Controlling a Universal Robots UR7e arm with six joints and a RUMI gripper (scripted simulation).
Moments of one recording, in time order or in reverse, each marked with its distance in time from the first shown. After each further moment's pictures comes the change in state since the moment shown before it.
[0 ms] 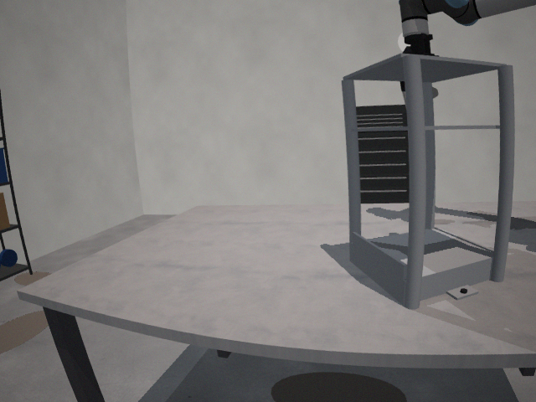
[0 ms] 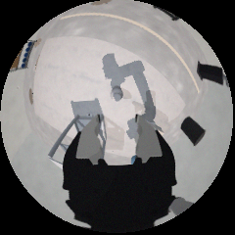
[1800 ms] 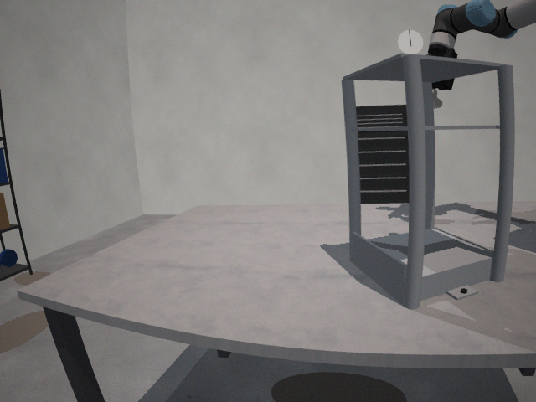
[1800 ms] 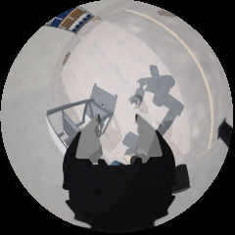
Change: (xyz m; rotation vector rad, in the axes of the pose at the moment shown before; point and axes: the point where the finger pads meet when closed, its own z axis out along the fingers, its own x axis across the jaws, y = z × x) arm 0.002 -0.002 0.006 0.047 -0.446 -0.443
